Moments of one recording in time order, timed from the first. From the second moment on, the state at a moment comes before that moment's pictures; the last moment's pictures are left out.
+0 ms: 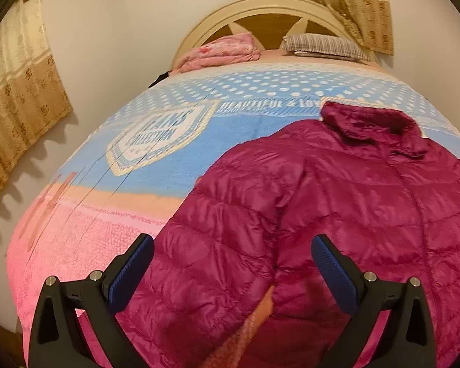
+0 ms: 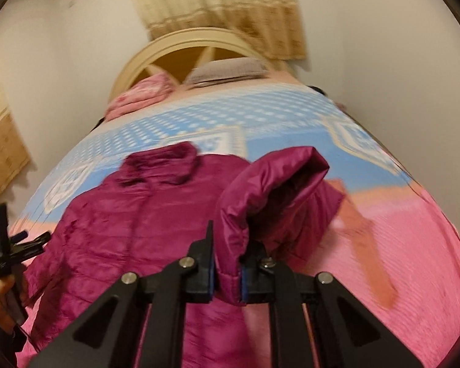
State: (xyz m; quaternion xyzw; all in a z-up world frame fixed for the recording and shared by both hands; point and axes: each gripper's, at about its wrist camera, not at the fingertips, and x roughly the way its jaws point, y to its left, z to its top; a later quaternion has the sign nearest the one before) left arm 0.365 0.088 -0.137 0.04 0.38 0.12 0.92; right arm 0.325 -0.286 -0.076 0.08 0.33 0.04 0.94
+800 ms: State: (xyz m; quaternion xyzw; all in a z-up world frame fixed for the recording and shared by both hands) left arm 0.365 0.135 -0.169 0.00 0.40 0.16 0.90; right arm 0.396 -0.072 -0.183 0.00 0.40 0.19 0.90
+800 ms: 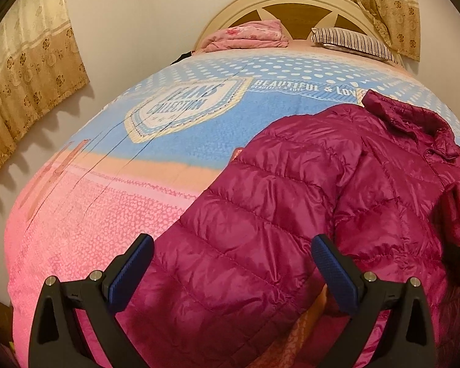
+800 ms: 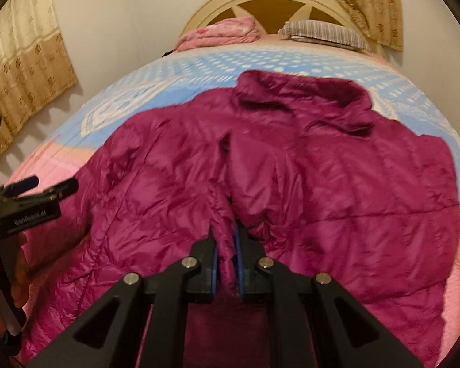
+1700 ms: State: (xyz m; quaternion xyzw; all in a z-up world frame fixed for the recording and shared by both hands) left arm 0.380 -0.025 -0.134 0.04 0.38 0.01 0.93; right arm 0.368 -0.169 -0.176 -0.01 0.37 0.02 0.93
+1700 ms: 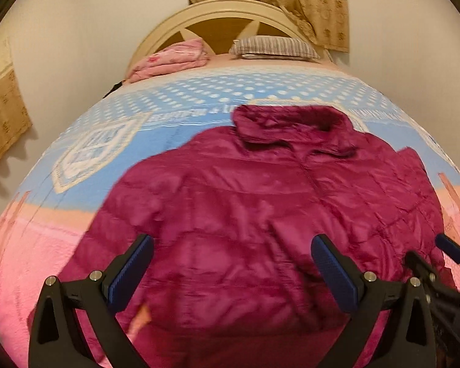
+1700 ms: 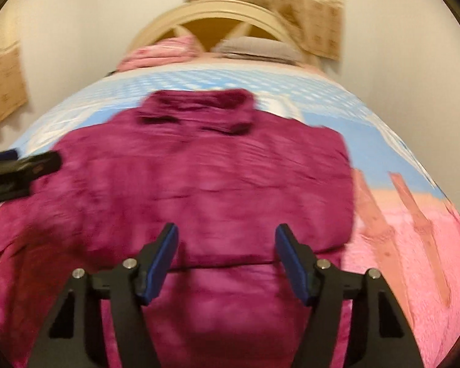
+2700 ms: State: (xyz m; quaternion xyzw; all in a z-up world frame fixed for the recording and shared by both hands) left arm 0.366 -0.018 -0.154 0.05 0.37 -0.02 0.93; right arm 0.364 -0.217 -0.201 0.05 0.36 -0.04 0.93
